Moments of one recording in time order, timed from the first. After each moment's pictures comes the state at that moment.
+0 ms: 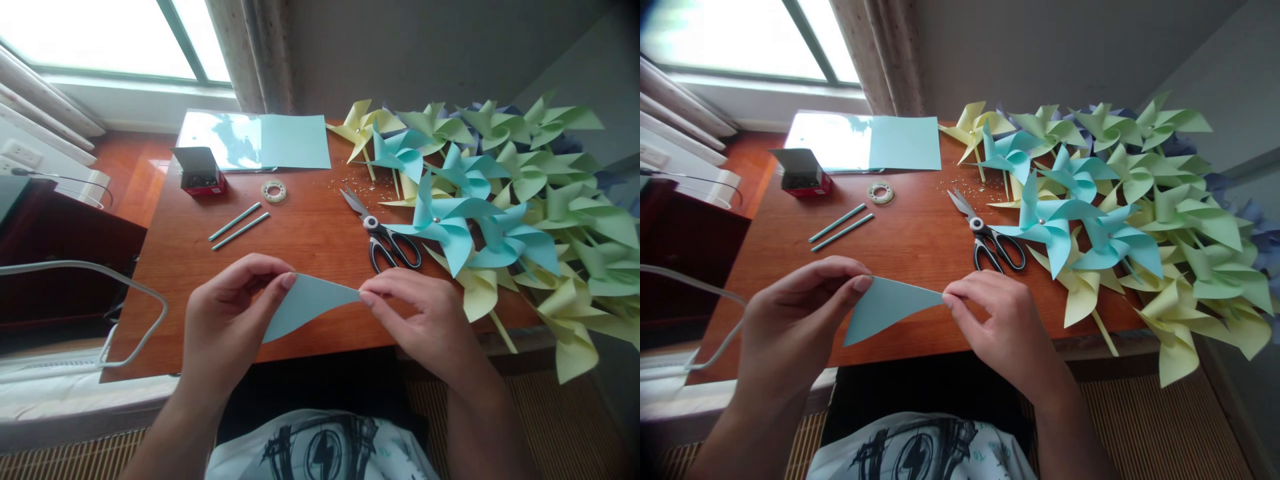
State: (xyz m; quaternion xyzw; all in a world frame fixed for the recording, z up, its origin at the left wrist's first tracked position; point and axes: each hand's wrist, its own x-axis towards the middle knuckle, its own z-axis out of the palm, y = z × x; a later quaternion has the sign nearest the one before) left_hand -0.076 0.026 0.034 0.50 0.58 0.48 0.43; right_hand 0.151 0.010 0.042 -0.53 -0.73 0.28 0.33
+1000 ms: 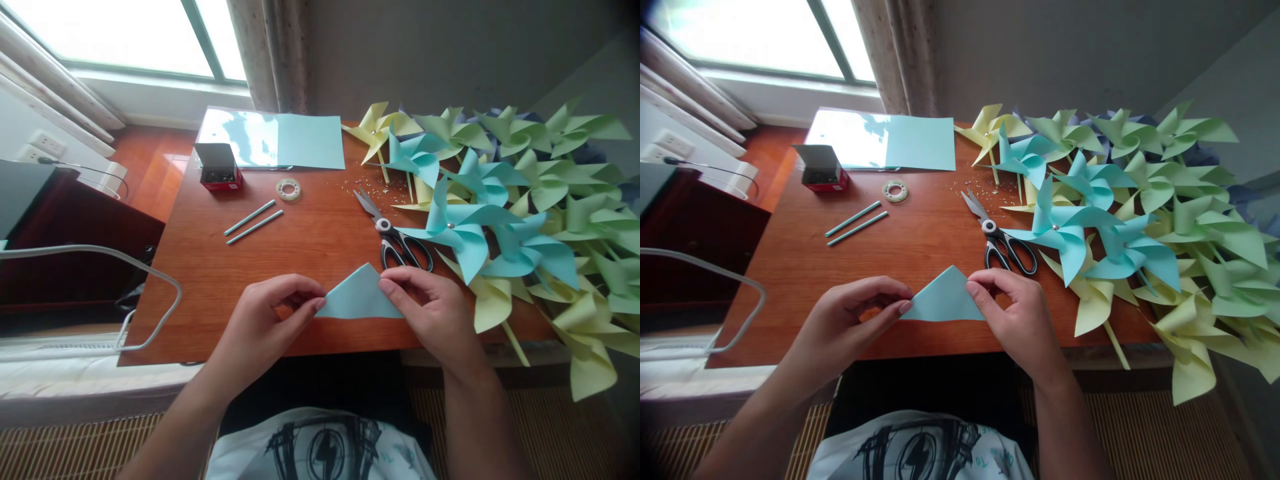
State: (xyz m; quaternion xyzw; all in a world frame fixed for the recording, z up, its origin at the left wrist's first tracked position) left_hand -0.087 0.022 0.019 0.63 0.49 0.32 0.51; right_hand 0.154 0.013 0.018 -0.60 -0.60 0.36 0.38
